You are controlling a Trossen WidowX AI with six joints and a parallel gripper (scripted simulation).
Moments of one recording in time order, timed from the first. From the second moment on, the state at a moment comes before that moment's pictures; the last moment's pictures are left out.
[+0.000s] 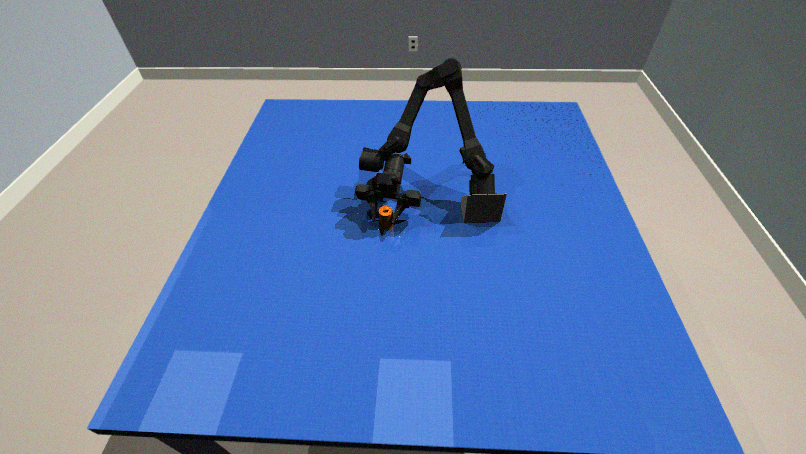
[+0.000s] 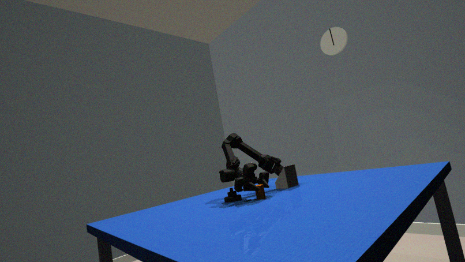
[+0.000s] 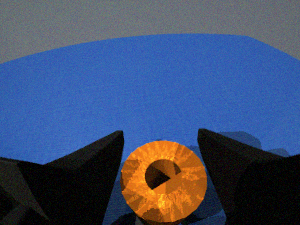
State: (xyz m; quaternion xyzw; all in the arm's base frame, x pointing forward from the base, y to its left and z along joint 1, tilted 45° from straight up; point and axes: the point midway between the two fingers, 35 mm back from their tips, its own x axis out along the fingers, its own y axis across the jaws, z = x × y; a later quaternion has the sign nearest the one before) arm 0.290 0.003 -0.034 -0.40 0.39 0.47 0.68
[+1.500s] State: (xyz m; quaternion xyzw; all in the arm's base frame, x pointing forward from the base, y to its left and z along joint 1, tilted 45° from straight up) arm 0.282 0.064 0.018 -0.50 0.69 0.29 0.44
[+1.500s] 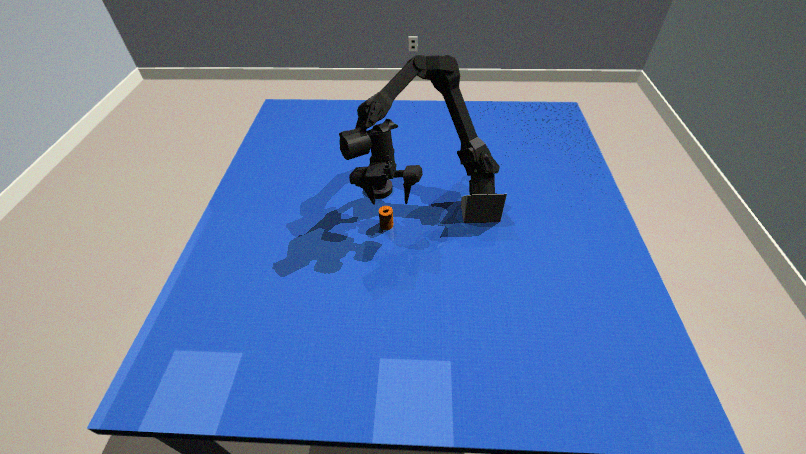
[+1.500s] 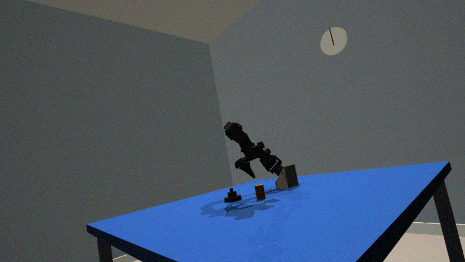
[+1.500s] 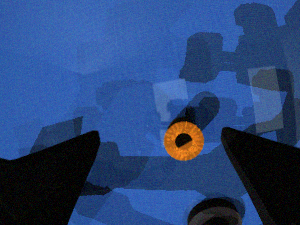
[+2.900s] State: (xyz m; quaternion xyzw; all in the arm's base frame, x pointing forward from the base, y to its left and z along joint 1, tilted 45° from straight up) arm 0.293 0.074 0.039 -0.23 0.66 -0.30 0.65
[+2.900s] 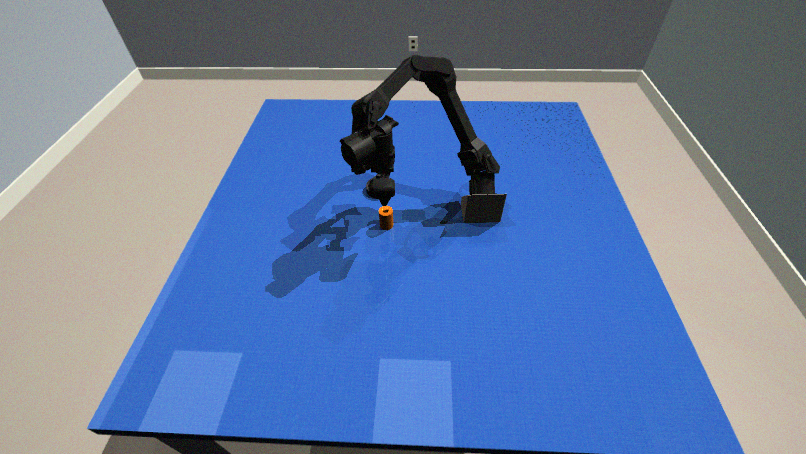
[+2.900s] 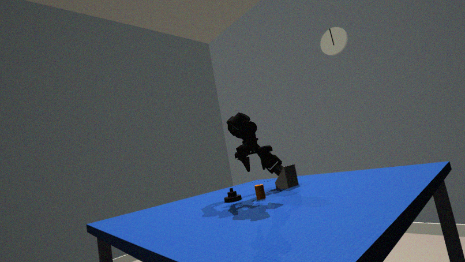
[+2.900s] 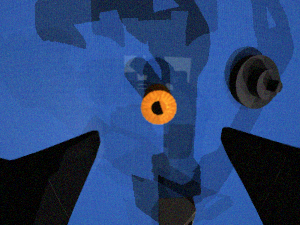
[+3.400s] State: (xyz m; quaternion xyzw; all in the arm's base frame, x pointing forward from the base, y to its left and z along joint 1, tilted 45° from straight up) arm 0.294 0.062 0.023 -0.17 0.62 -0.36 0.67
